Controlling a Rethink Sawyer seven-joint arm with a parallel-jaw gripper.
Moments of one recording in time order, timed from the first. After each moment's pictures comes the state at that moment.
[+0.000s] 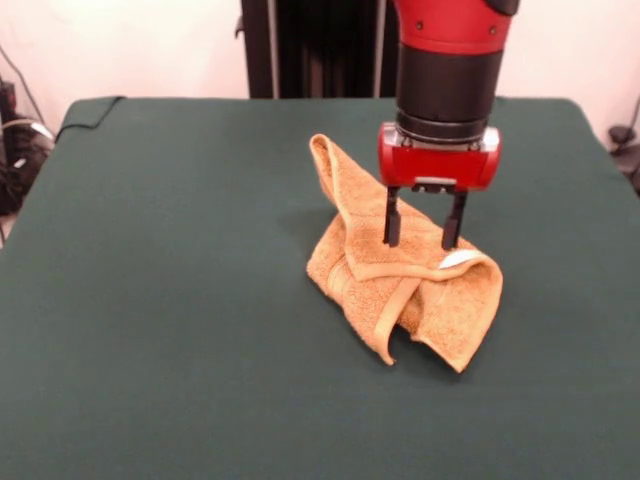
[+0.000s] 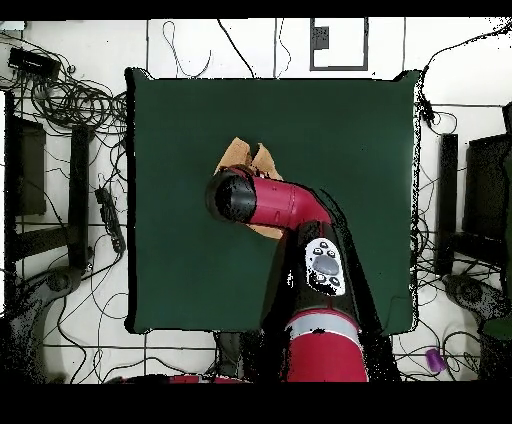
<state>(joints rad) -0.06 -0.49 -0.04 1.55 0.08 0.33 1.70</state>
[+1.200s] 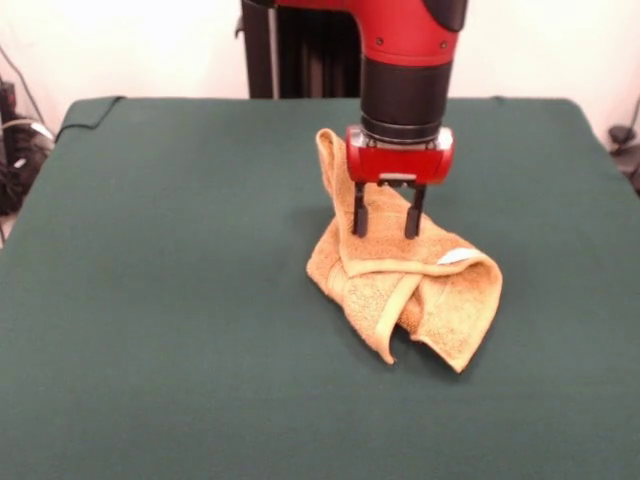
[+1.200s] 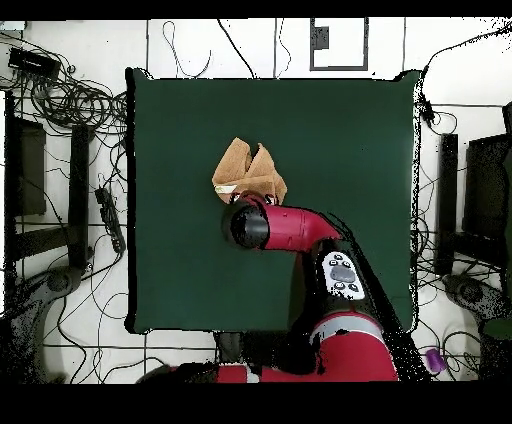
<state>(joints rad) -0.15 -0.49 0.02 1.68 -0.08 0.21 1.70</state>
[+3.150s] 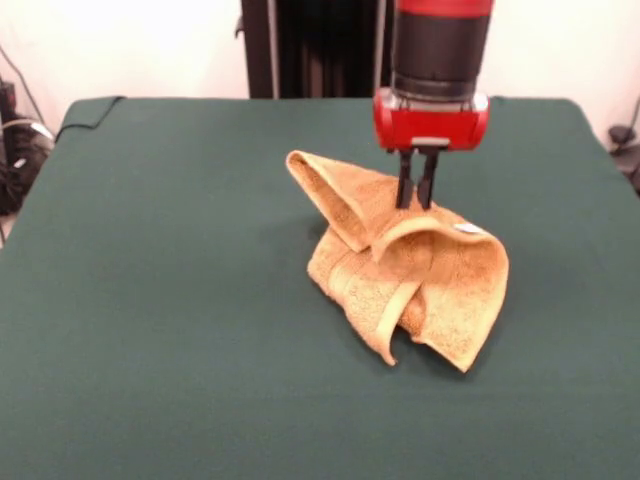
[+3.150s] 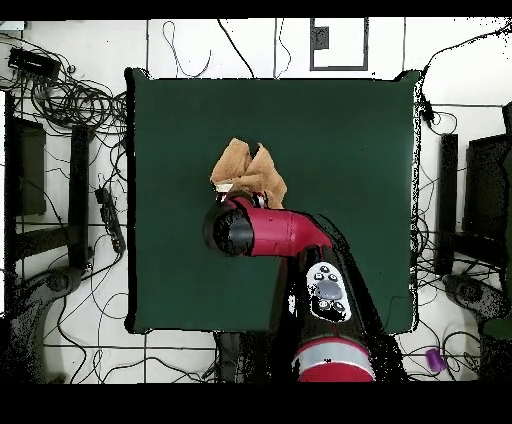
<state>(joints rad) -0.10 -0.59 0.00 1.72 -0.07 0.22 1.70</state>
